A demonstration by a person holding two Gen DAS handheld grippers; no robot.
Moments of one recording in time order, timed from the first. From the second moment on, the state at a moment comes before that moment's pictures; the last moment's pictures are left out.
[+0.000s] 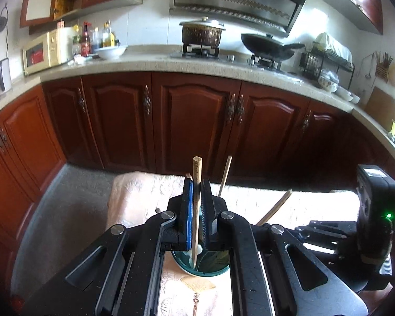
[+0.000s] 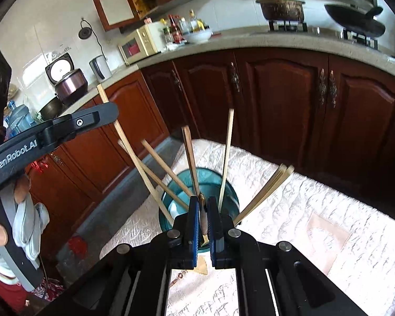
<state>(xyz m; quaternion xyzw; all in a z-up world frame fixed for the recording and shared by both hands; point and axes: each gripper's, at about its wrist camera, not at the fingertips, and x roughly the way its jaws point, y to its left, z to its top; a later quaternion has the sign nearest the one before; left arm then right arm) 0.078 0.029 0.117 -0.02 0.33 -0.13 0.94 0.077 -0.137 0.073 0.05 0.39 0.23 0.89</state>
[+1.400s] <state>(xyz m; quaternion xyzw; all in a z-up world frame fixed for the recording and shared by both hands) 0.001 0.026 0.083 -0.02 0.33 -0.06 0.94 0.003 -0.166 0.067 0.07 0.36 0.15 0.92</state>
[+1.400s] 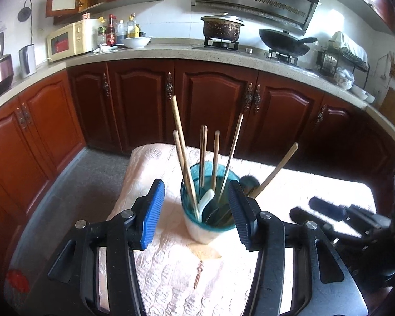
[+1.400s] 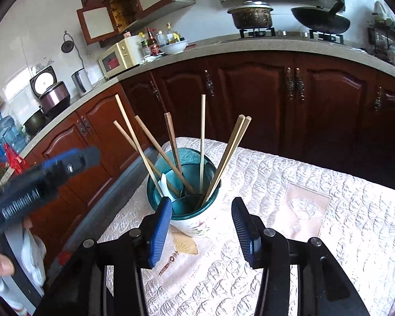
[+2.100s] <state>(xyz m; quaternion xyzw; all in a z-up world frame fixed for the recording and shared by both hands) -0.032 0.017 0.057 0.00 0.31 -0.02 0.95 -0.019 -0.167 0.075 0.06 0.34 0.10 0.93</state>
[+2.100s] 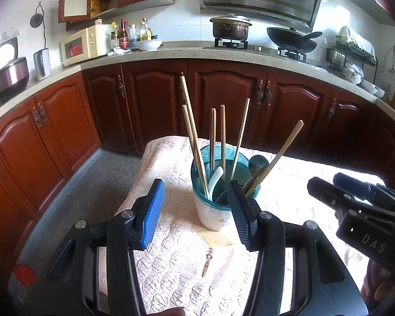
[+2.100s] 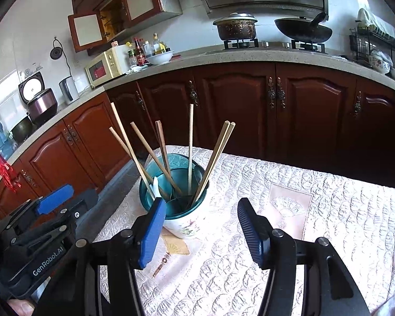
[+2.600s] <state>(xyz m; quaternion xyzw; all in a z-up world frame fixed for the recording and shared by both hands) -0.035 0.019 0.055 0.00 0.30 0.00 0.95 -0.022 -0.156 0.075 0.04 0.33 0.10 0.94</state>
